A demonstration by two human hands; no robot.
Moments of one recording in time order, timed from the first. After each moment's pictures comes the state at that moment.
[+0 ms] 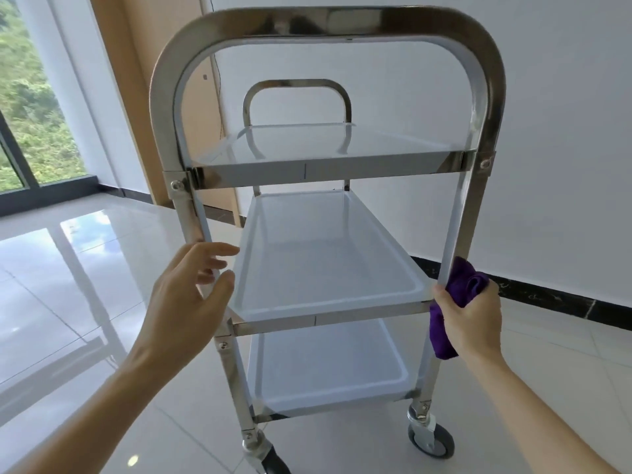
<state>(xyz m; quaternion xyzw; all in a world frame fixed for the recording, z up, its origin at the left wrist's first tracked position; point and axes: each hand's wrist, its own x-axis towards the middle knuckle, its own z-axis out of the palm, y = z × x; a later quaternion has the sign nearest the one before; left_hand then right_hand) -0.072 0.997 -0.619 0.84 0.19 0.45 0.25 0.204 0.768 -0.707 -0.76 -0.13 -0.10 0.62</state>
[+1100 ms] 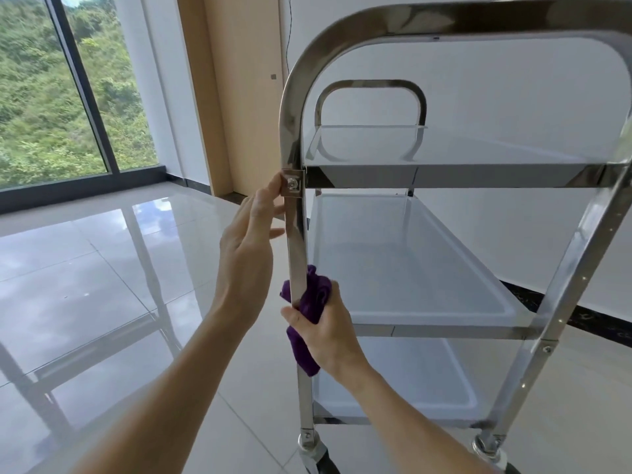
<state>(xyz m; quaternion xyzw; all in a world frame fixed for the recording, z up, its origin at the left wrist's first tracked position) -0.076 1.026 -0.577 0.69 0.15 0.54 0.46 0.021 0.975 -0.698 -0.64 -0.42 0.19 0.61</state>
